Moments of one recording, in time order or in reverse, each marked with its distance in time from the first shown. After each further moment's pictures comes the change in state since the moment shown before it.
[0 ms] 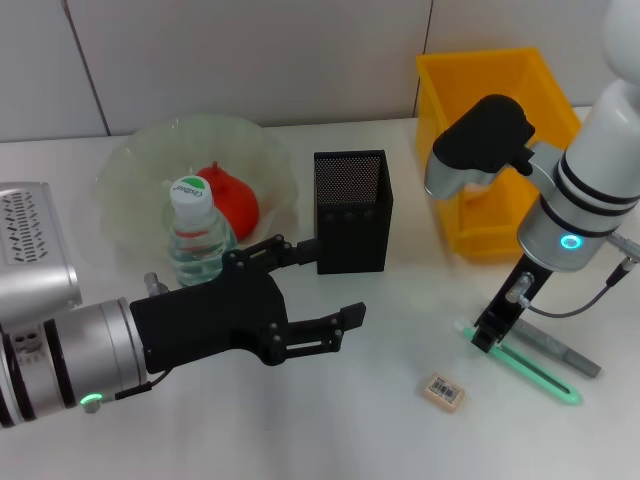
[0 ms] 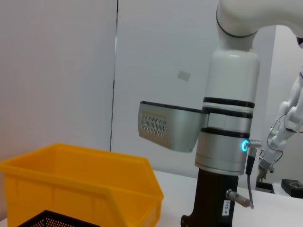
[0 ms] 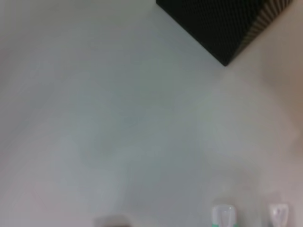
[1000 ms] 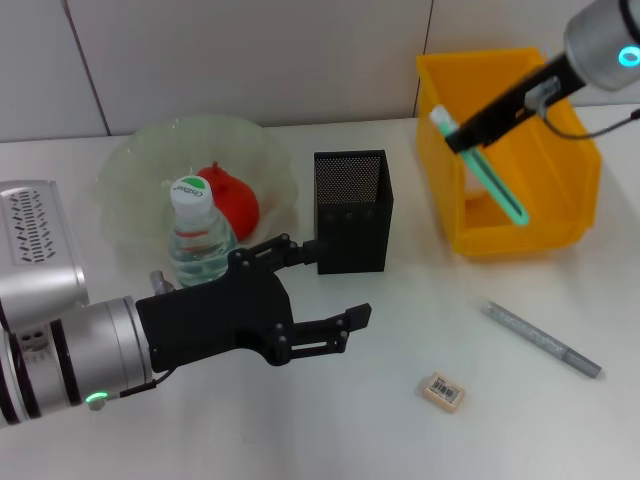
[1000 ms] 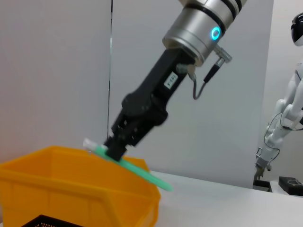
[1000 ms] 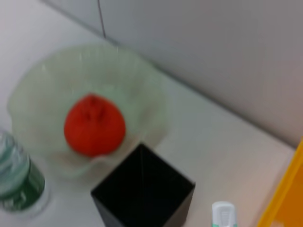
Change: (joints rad) left arm -0.011 -0.002 0.005 -0.006 0.000 0.000 0.014; right arm -0.029 -0.022 0.315 0.495 0.100 -0.083 -0.032
